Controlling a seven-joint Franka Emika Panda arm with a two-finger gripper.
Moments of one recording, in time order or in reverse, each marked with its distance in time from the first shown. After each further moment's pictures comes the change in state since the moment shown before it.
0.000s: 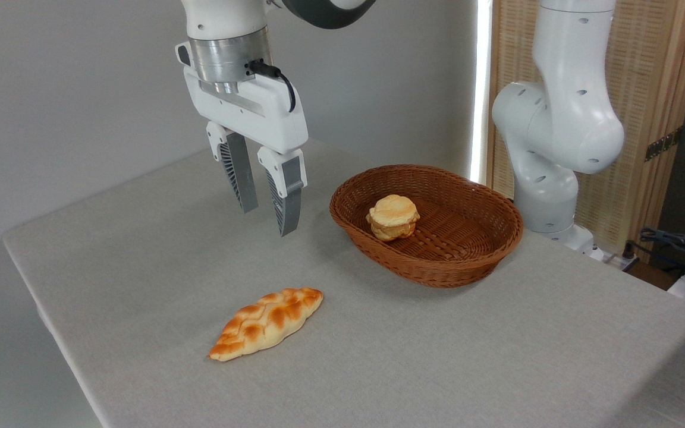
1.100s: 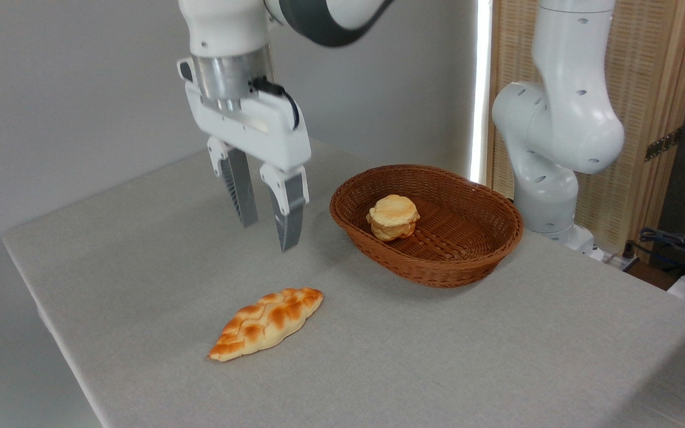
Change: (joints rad) arm 0.002 0.011 0.022 -0.044 0.000 0.071 0.000
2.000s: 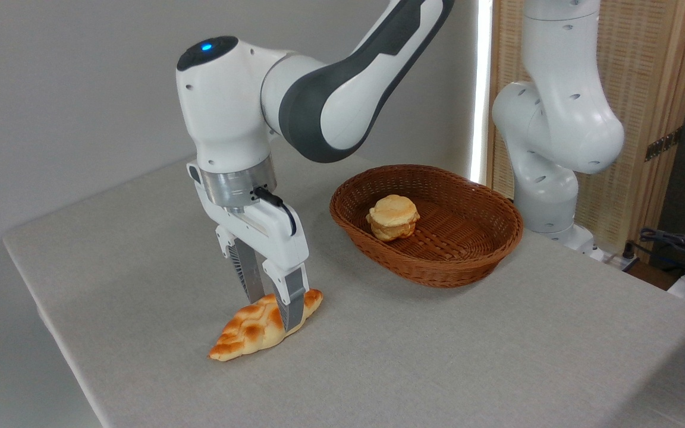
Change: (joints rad) arm 0.000 0.153 0.020 -0.118 0.000 0.240 0.059
